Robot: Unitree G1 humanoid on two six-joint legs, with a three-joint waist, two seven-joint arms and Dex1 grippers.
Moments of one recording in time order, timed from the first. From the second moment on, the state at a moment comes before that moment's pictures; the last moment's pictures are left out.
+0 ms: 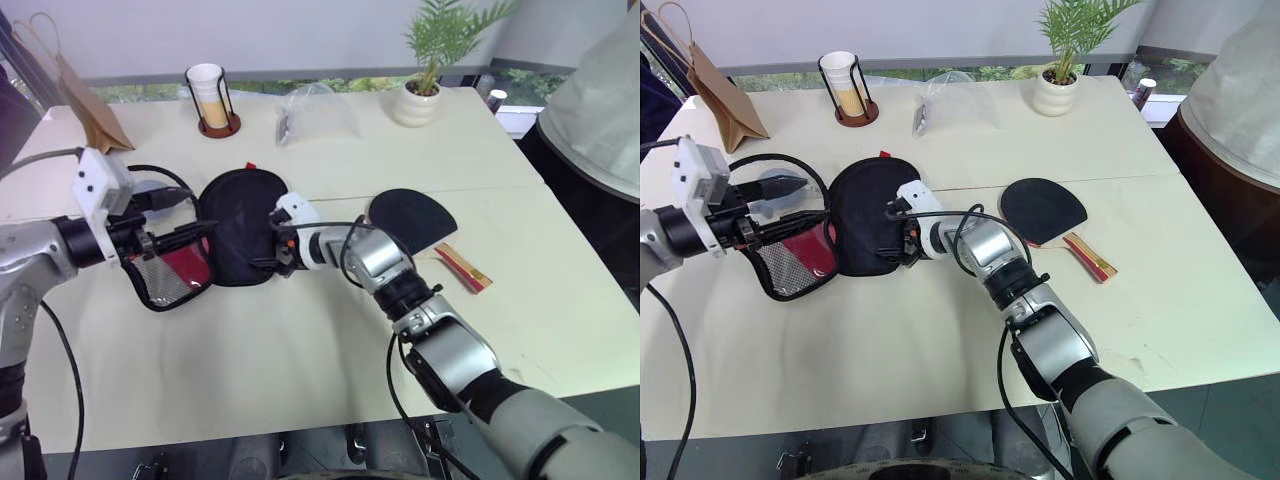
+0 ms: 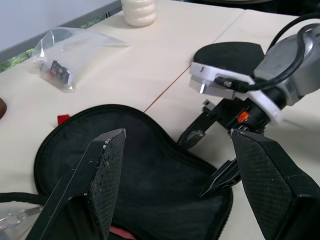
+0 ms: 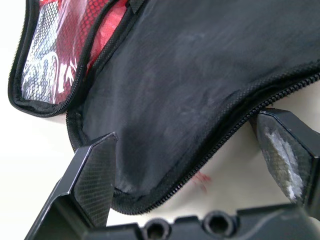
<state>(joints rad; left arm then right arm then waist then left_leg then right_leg) -0.27 0.91 0.35 -0.30 -0.65 0.63 -0.92 -0.95 0.01 0.35 0.60 0.16 0.68 0.65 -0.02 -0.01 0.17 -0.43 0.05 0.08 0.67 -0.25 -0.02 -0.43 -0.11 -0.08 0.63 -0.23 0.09</state>
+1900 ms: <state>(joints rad) -0.32 0.89 0.27 -0.28 -0.64 0.63 -0.92 -0.60 -0.72 0.31 -0.05 0.18 0.78 1.07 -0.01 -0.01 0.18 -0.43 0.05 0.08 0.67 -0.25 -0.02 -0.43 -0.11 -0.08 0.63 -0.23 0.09</state>
